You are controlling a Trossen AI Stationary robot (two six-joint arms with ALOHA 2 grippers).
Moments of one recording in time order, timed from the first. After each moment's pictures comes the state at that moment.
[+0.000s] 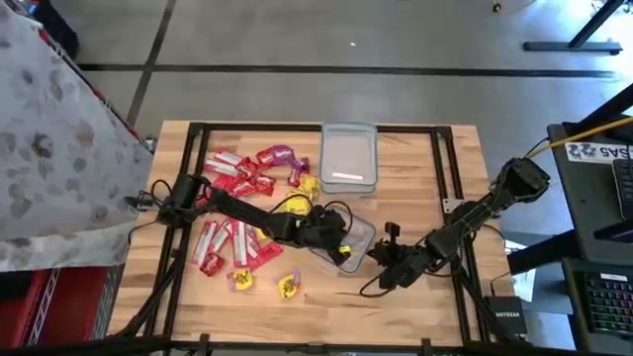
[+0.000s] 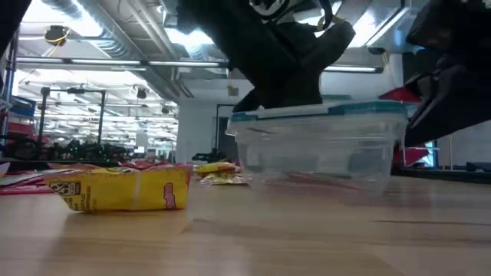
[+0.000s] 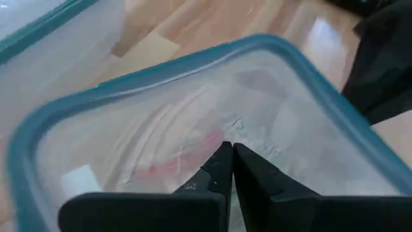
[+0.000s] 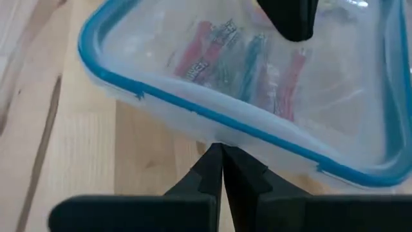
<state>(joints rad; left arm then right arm) -0.25 2.17 1.37 -0.05 -0.40 -0.68 0.63 1.46 0.61 -0.13 0.59 0.55</state>
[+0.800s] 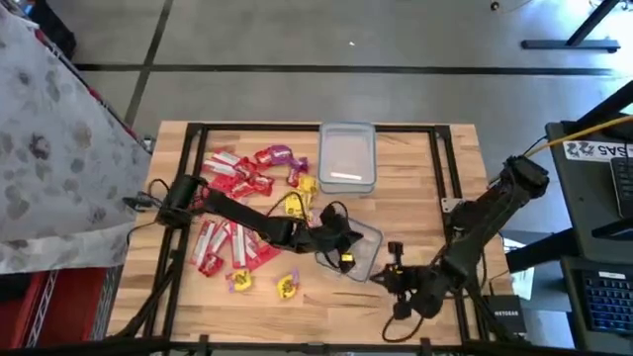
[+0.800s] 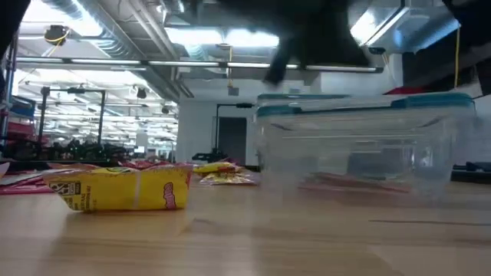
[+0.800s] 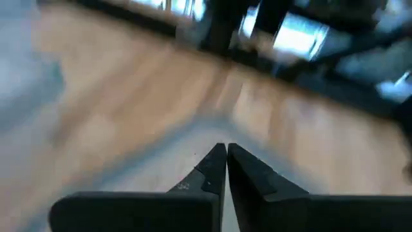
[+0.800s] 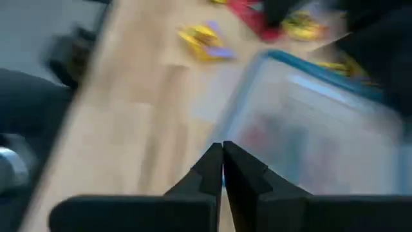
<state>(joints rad) -0.27 2.01 1.43 0.21 -0.49 -0.38 0.85 1.45 0.91 -0.29 0.56 0.53</state>
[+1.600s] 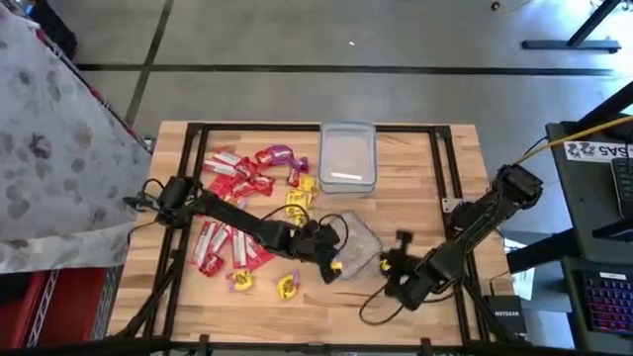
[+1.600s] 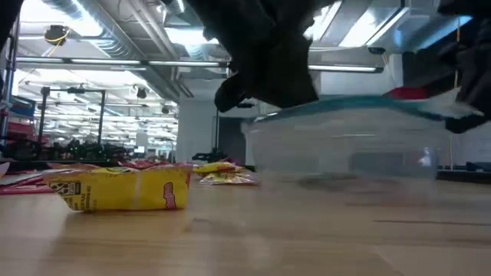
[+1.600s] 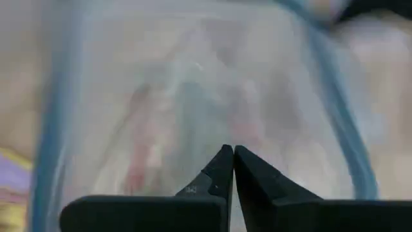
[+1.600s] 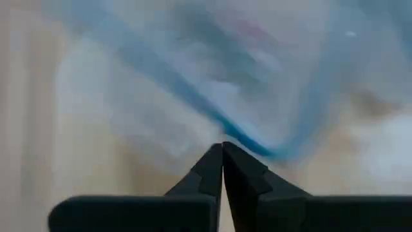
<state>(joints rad) -0.32 2.02 1.43 -0.21 -0.31 -0.72 0.82 1.52 0.89 -0.84 0.67 0.98</state>
